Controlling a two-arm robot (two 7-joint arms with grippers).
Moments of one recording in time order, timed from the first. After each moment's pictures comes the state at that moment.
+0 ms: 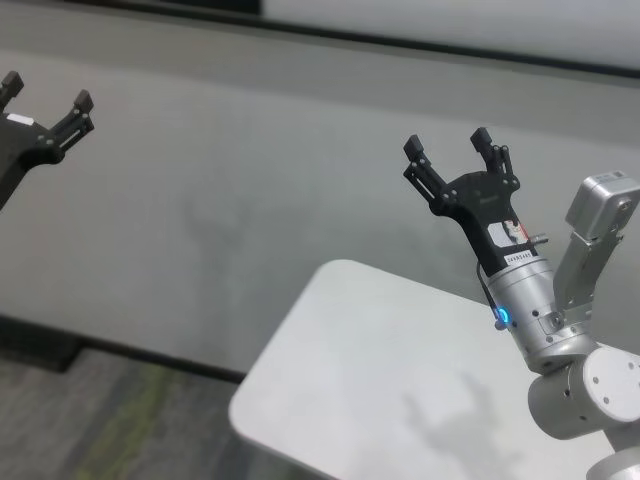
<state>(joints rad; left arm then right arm) -0.38 0.34 0.01 -1.30 -0.36 -0.30 -0.42 0.25 0.11 -0.18 -1.38 0.31 -0.36 0.27</state>
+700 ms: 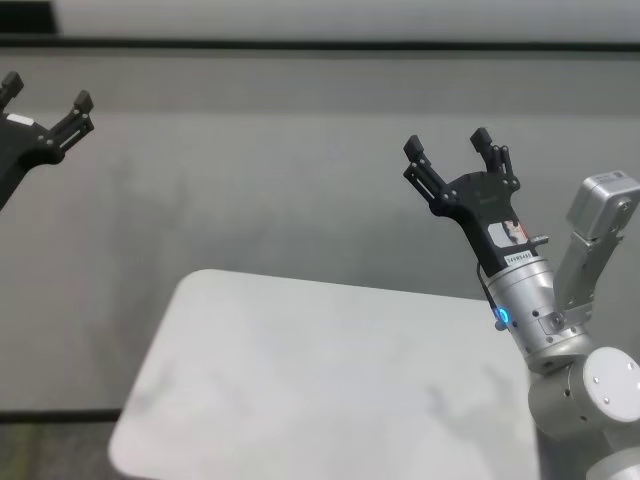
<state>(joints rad) -0.38 0.34 0.01 -1.30 -0.36 -0.30 -0.42 0.25 0.11 -0.18 -1.38 0.31 -0.36 0.27</state>
